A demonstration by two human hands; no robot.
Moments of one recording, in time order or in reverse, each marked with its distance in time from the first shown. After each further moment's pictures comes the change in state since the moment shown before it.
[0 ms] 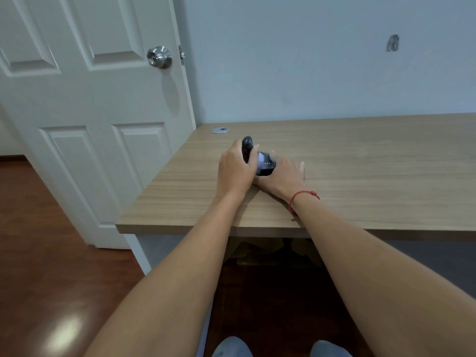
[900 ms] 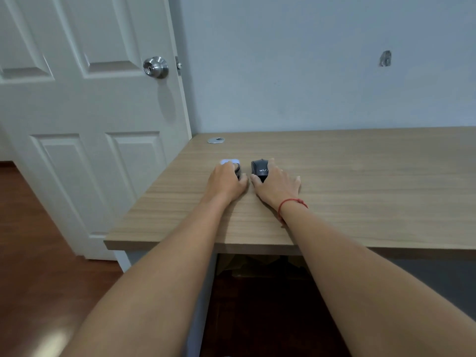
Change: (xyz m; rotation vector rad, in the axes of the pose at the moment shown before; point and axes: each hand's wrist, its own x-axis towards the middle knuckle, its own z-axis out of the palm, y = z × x) left_hand 0.025 -0.033 0.009 0.334 -0.342 -0.059; right_hand 0.015 -0.005 0.006 -0.128 -0.031 0.104
